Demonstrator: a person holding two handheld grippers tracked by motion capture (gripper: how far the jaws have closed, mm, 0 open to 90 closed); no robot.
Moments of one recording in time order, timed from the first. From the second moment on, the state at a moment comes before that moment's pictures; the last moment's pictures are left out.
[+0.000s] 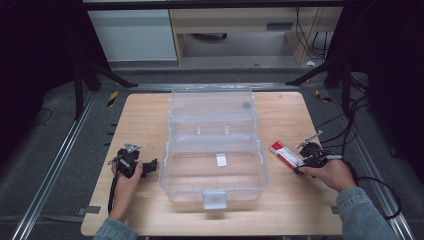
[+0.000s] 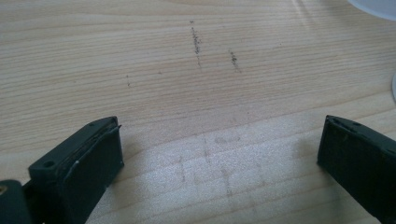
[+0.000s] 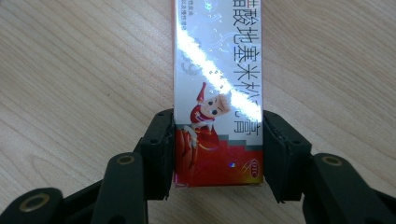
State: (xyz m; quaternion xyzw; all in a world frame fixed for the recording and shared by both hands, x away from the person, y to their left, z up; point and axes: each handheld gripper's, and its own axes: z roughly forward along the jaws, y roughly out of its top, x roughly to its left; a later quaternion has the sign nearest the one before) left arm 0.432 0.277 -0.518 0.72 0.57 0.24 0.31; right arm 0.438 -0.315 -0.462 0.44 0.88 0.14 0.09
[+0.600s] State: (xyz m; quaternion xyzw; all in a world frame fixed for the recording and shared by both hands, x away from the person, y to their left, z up) left arm 0.432 0.277 -0.518 0.72 0.57 0.24 0.31; right arm 0.426 -0.320 -0.439 0.42 0.88 0.17 0.11
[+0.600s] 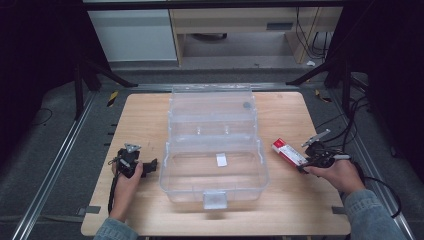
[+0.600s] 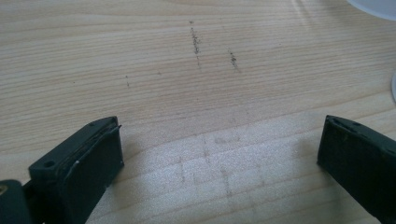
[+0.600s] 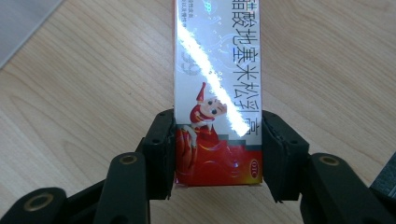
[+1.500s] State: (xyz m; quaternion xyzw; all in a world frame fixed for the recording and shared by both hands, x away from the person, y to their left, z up) left arm 0.432 0.277 -0.518 0.73 0.57 0.24 0.31; right arm 0.400 -0.315 -0.368 0.39 0.89 0.21 0.14
